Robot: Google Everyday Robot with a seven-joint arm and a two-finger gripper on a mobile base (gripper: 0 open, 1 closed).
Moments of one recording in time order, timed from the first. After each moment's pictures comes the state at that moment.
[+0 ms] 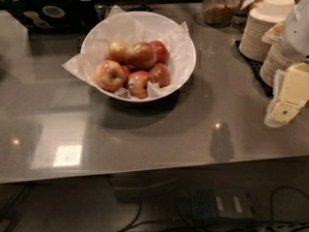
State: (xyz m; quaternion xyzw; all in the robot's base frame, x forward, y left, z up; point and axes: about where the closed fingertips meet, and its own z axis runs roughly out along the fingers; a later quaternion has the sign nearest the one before) arm 0.438 -0.217 0.976 -0.60 0.78 -0.03 0.16
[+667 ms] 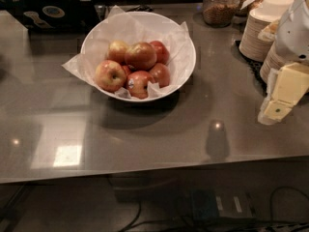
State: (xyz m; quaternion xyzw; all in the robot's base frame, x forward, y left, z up) arm 0.447 -0.208 0.975 -0.61 0.77 -0.04 0.17
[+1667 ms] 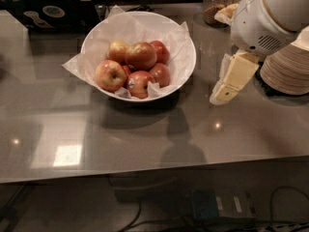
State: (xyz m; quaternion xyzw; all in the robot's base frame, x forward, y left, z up) arm 0.495 -0.130 0.986 -0.64 0.71 -0.01 0.30
